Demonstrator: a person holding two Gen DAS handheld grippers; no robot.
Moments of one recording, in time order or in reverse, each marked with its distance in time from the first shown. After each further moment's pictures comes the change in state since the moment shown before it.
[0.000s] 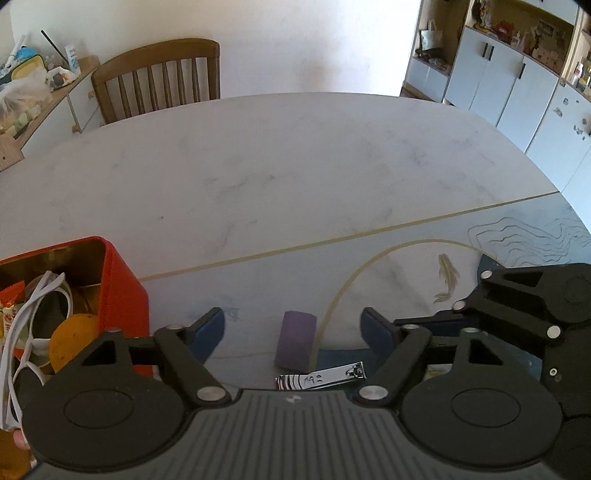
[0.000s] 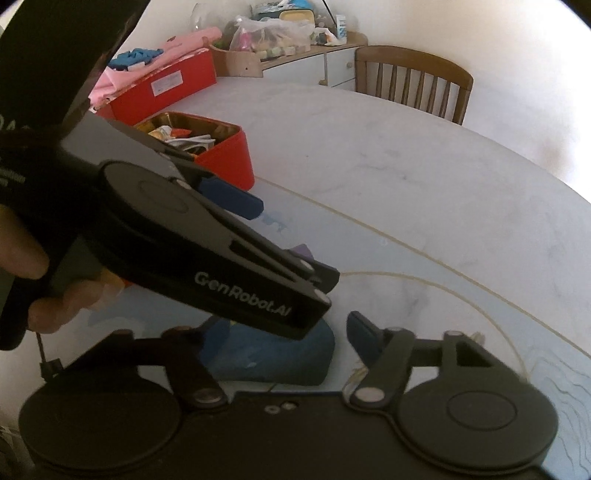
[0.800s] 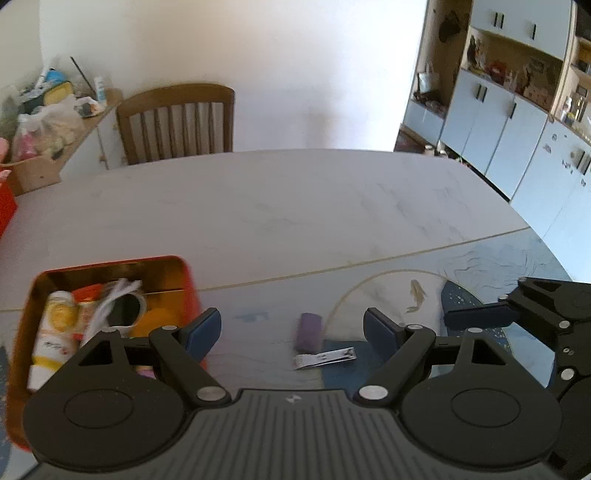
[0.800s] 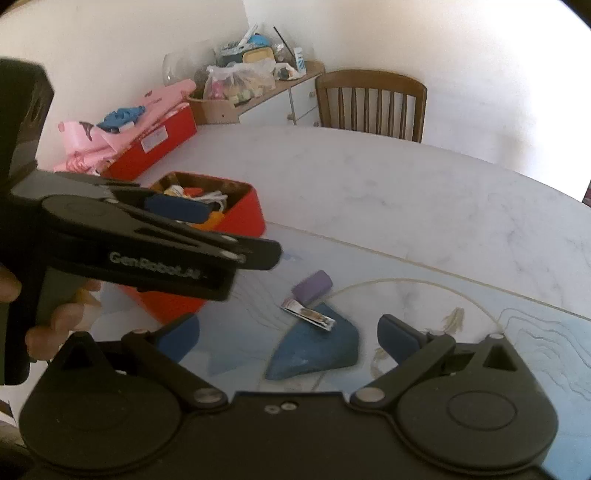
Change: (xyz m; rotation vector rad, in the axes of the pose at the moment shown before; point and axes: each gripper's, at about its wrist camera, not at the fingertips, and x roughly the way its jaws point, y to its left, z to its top) left arm -0.087 0.015 -0.012 -0.027 -0.135 -0.014; right arm -0.064 0.027 0.004 0.162 -0.083 -0.053
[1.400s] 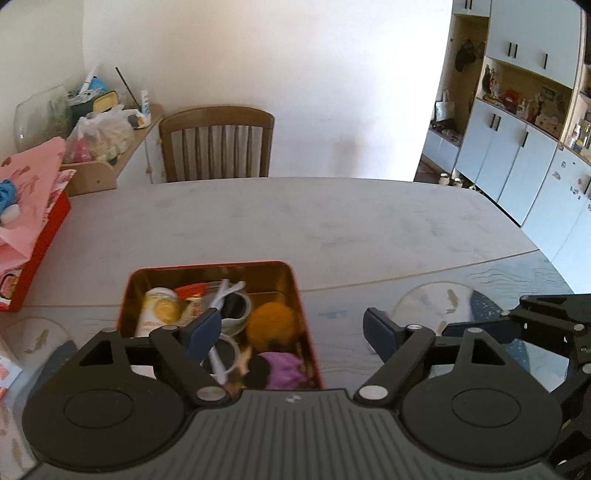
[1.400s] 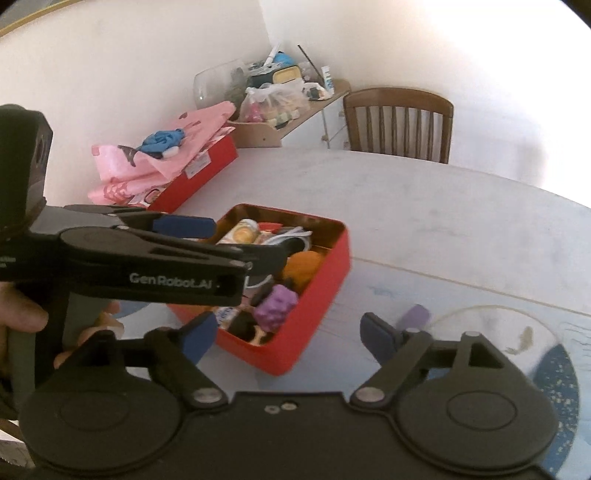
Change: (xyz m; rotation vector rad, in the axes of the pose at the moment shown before) left arm -0.072 0.082 -0.014 -0.043 -0.088 0.034; right arm -0.010 0.088 0.029 0.055 -0.065 0.032
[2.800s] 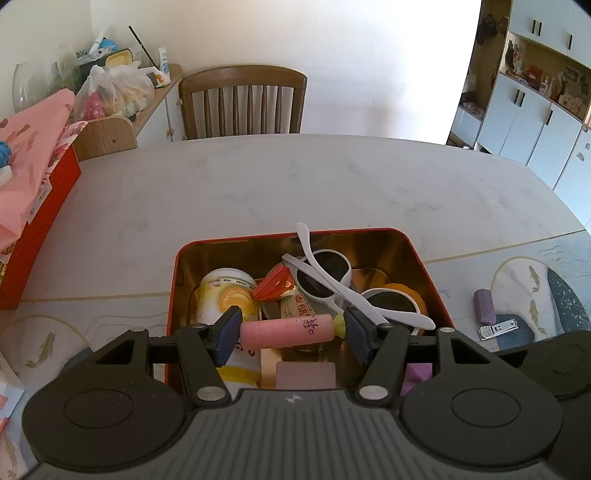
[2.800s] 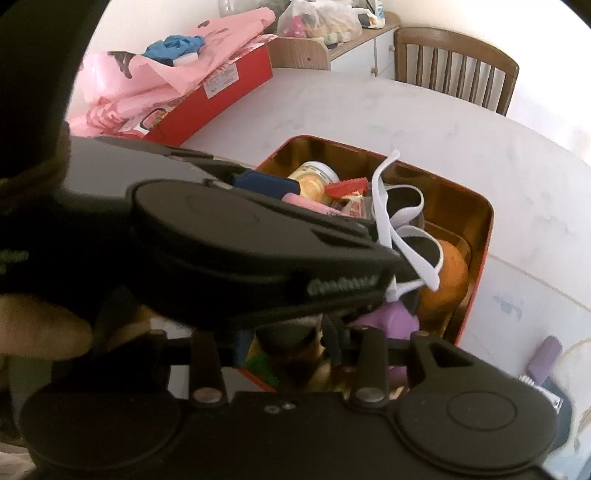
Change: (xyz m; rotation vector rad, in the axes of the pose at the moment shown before) left arm 0.074 0.091 -0.011 -0.003 0.104 0.036; right arm 0.146 0.086 0.019 -0.073 0.234 0.023
